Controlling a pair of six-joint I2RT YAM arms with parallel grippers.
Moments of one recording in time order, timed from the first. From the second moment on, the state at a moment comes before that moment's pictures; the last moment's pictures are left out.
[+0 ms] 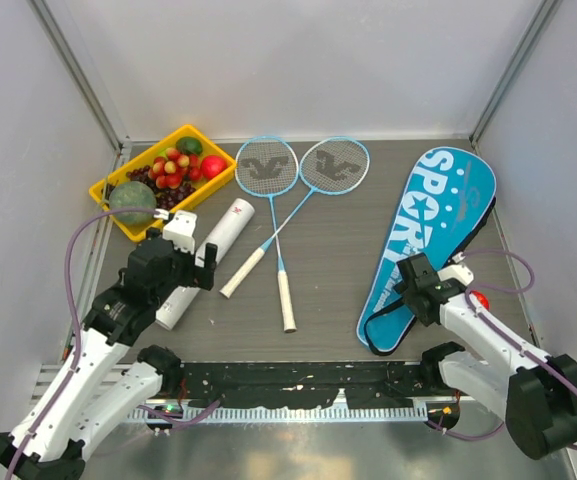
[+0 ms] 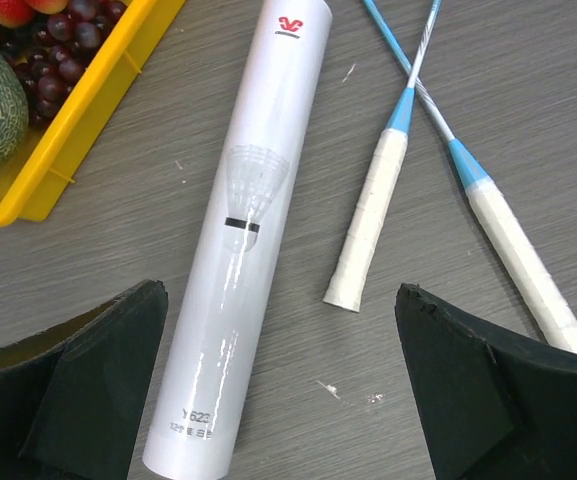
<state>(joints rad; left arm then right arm) -0.48 0.65 0.80 -0.66 -0.21 -0.06 0.33 0.95 0.43 -0.67 0.47 1.23</state>
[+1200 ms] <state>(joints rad) -0.51 1.01 0.89 -0.70 -0.05 -0.04 0.34 1.05 0.50 -0.28 0.11 0.78</state>
